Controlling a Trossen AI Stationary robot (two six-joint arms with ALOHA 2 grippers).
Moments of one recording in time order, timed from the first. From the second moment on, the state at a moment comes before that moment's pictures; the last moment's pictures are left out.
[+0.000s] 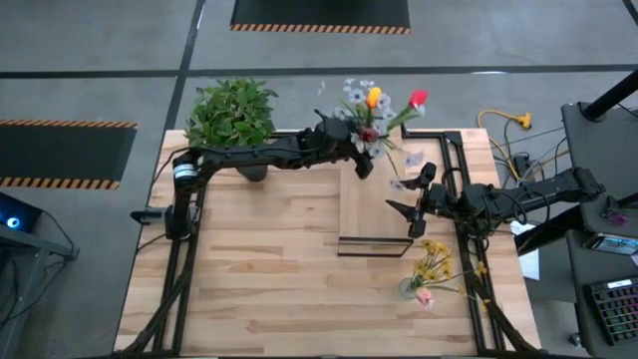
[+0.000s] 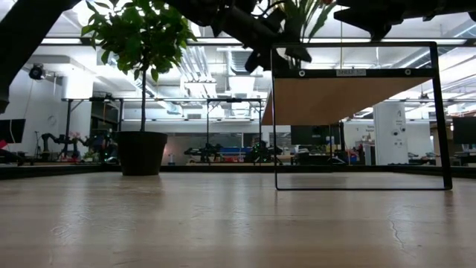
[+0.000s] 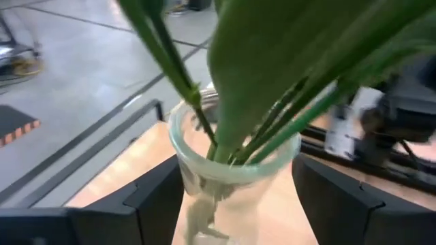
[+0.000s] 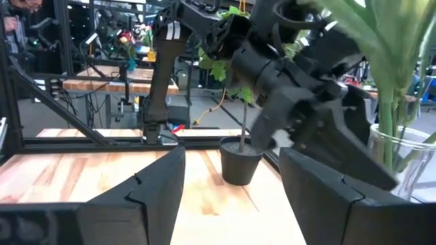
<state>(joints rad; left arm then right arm) 0.26 1.95 1.73 -0.05 -0.14 -0.10 0.21 0.69 0.40 0.34 0.47 -0.09</state>
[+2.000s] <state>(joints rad) 0.03 0.54 0.07 0.66 0.02 0.10 0.36 0.53 0.69 -0.30 0.33 0.17</state>
